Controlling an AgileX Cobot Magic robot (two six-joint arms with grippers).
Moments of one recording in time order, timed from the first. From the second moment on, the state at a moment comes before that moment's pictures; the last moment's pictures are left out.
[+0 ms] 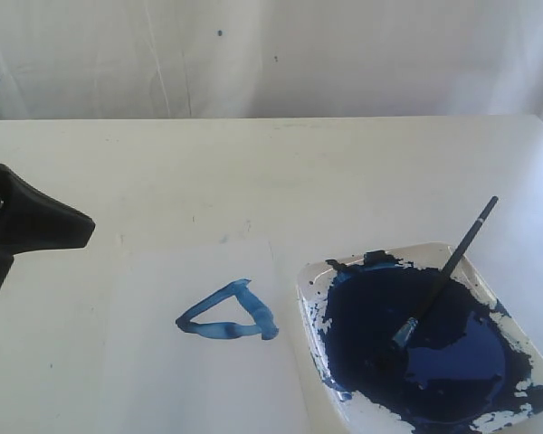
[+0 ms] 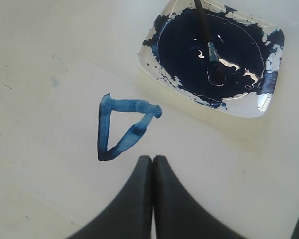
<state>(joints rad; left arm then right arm) -0.21 1.03 -0.80 -0.83 0.93 1.04 0.30 0.43 -0.69 0.17 0.48 -0.37</state>
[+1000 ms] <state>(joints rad) -0.21 1.03 -0.80 -0.83 0.93 1.04 0.29 0.05 0.00 0.10 0.35 -0.28</state>
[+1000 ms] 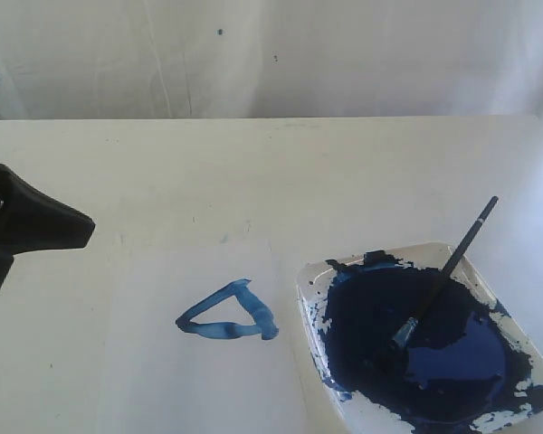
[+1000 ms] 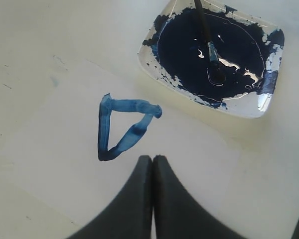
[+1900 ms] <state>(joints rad) -0.21 1.03 -0.80 -0.83 0.92 1.04 0.13 0.01 0.00 -0.08 0.33 0.05</state>
